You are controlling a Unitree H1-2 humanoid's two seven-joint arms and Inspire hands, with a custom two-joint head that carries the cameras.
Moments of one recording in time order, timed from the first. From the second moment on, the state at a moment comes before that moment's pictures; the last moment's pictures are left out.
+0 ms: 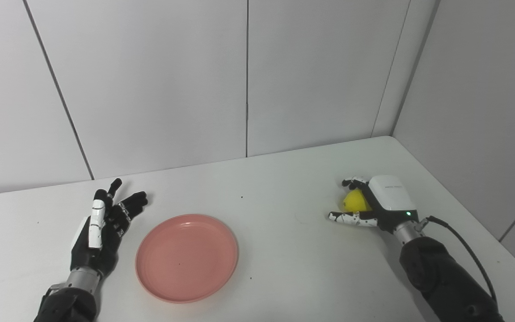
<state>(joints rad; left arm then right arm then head) -0.52 0.09 0.08 0.62 -0.28 -0.13 -0.34 -0.29 -0.56 0.08 0.41 -0.79 -0.07 -0.27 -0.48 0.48</state>
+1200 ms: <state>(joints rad) -0.53 0.09 0.09 0.62 -0.28 -0.12 -0.36 -0.33 -0.56 0.13 0.53 -0.73 -0.08 -0.43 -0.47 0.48</state>
